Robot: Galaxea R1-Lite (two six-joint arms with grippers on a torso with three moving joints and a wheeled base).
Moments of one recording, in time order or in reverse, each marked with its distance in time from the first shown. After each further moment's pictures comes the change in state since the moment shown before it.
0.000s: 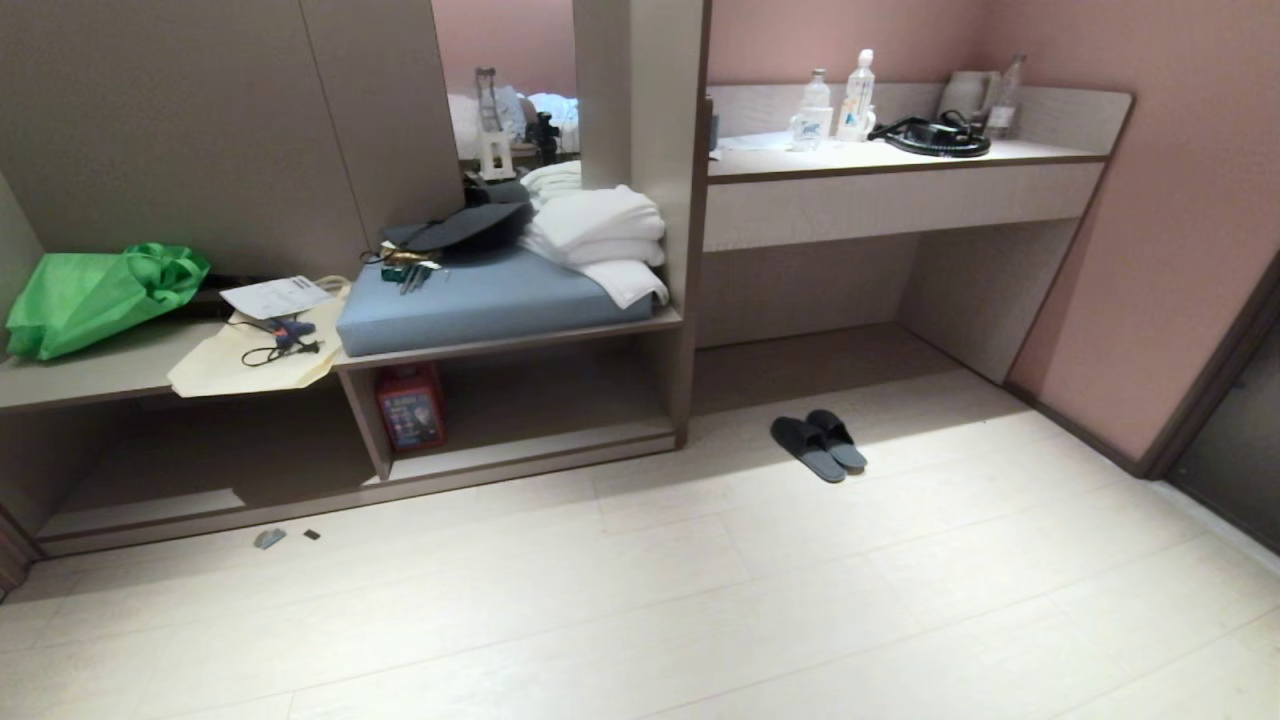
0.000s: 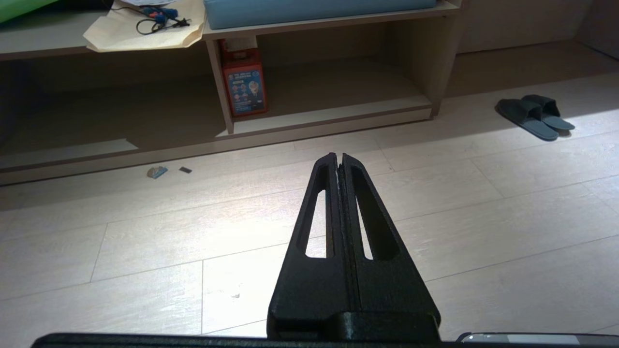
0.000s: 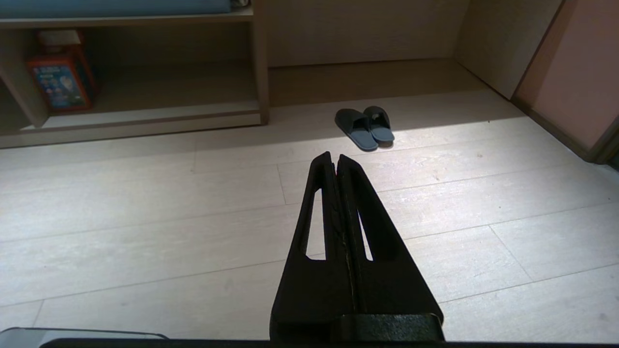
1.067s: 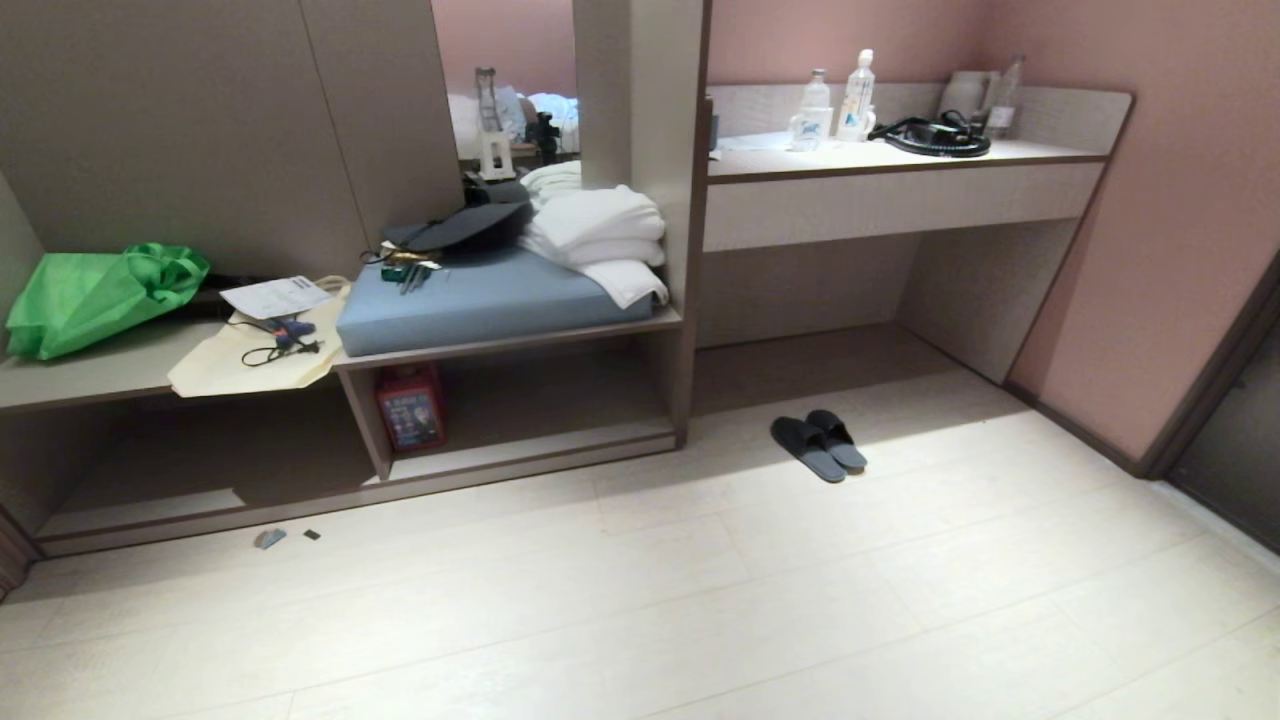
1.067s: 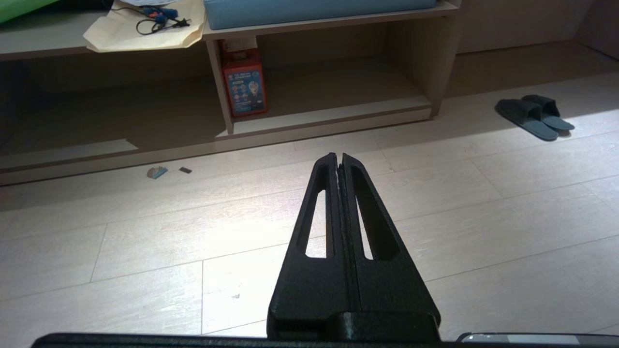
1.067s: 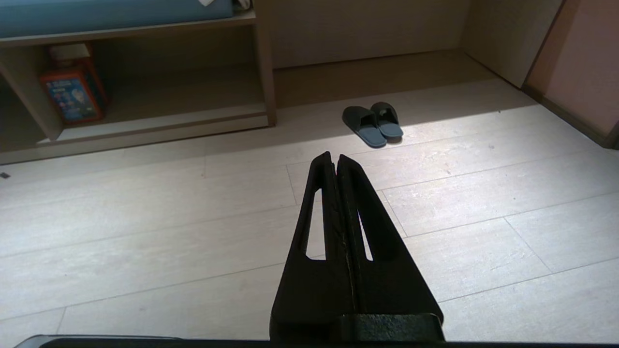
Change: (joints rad) left arm 0.000 0.000 0.000 -0.001 -0.001 0.000; right arm 0.000 0.000 0.000 0.003 -0.003 0.057
